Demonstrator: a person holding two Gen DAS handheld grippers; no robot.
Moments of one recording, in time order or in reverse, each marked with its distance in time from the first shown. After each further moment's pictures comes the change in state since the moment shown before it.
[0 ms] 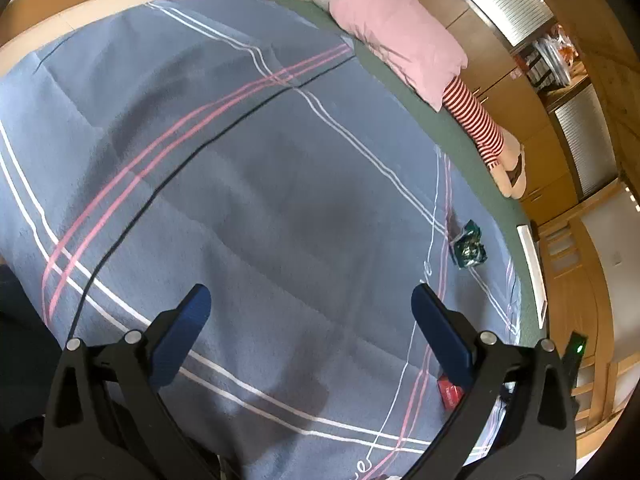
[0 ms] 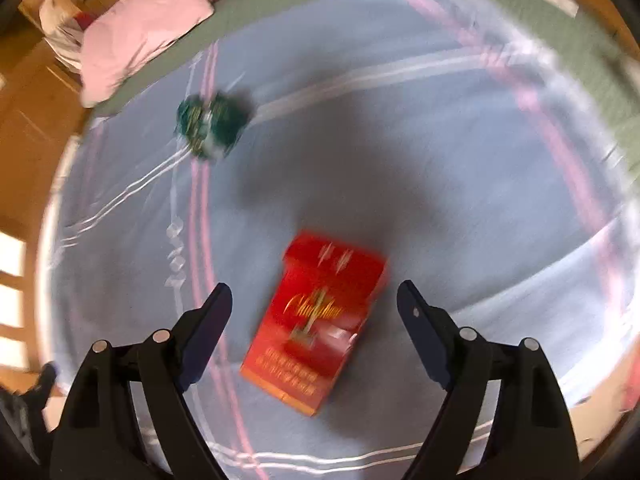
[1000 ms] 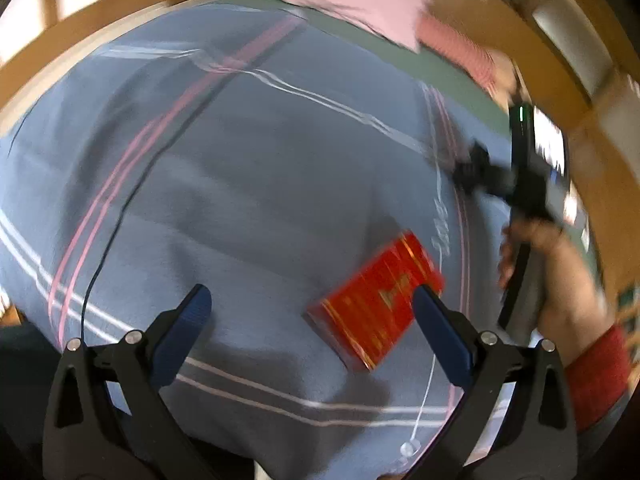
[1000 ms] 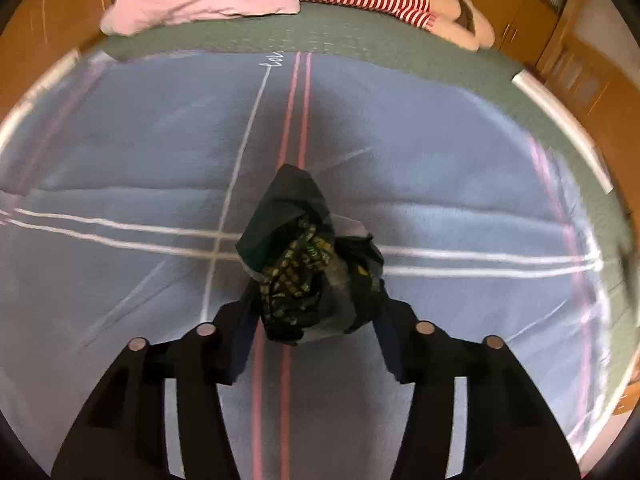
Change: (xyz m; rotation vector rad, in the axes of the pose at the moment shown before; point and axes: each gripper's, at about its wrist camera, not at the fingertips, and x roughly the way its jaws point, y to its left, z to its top) left arm 0.028 -0.048 -0.021 0.334 0.071 0.130; right arm 0.088 0.133 0.079 -0.418 -0.175 -0.292
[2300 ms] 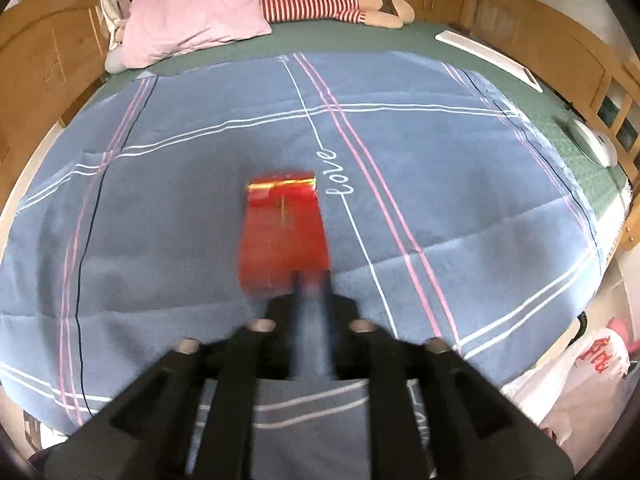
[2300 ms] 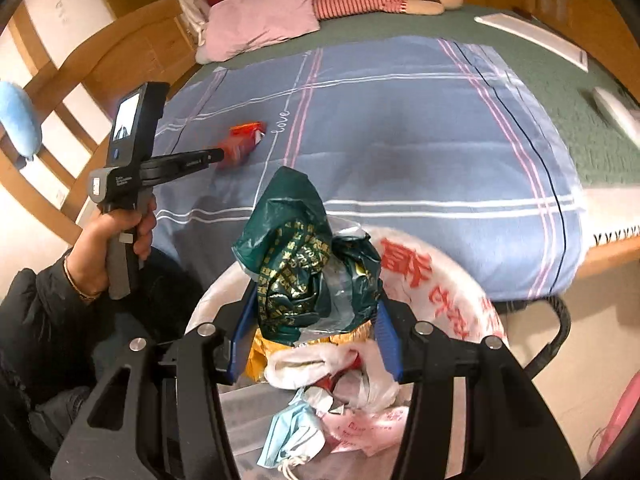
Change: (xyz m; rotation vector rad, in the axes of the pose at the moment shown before) left arm 0.010 -0.083 -0.020 0.520 -0.044 -0.046; right arm -0.269 -0.101 -0.321 0.125 -0.052 0.356
